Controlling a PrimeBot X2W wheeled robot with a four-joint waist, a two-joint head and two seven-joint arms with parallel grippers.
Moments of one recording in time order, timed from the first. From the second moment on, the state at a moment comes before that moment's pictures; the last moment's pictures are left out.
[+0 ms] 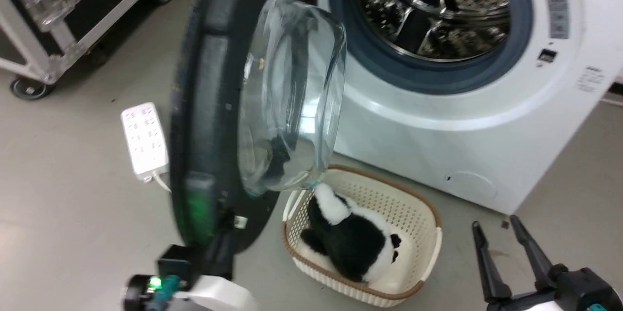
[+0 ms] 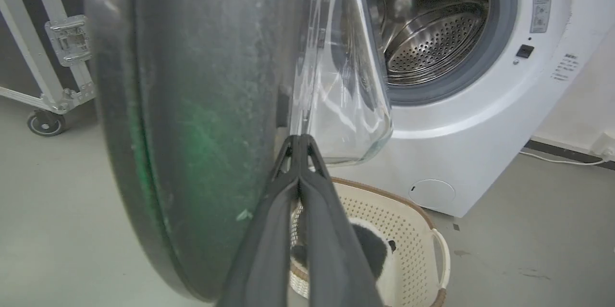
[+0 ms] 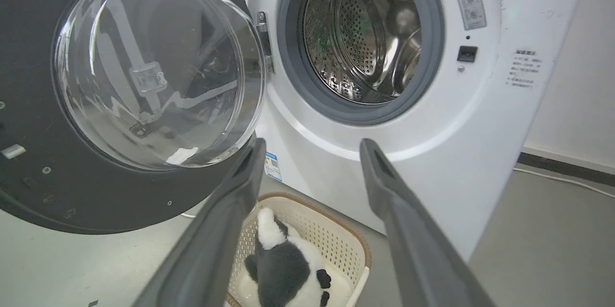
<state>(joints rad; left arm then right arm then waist) -0.04 0.13 -0.27 0.12 -0.27 0.11 -0.18 0.10 -0.05 -0.01 0.02 0.11 0.13 -0.26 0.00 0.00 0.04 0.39</state>
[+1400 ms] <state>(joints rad) -0.47 0.45 0.10 0.62 -0.44 0.03 -0.25 0.01 -0.14 -0.01 -0.01 0.08 0.13 -0.23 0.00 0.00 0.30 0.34</state>
